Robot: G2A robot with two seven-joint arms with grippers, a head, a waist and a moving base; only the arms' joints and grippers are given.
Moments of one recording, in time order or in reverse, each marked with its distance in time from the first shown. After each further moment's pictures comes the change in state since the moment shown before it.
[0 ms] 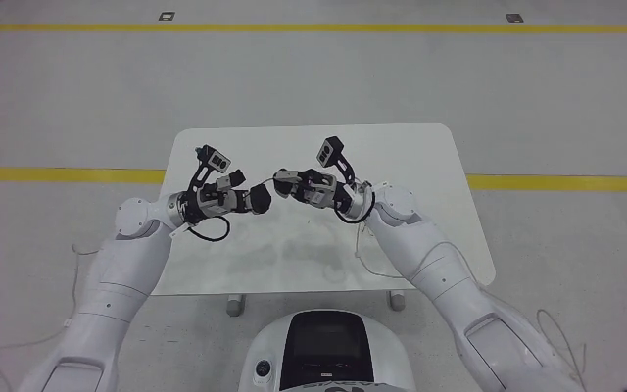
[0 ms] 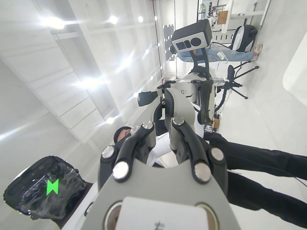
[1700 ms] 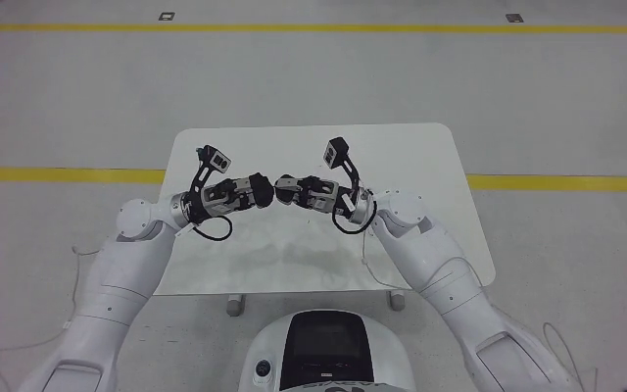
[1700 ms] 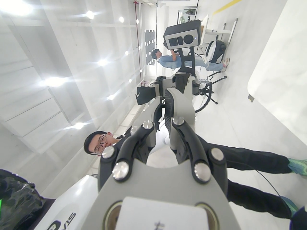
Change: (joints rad) left arm 0.021 0.008 0.002 -0.037 0.056 0.004 0.085; right arm -0.101 0.047 0.066 -0.226 -0.246 0.079 -0.093
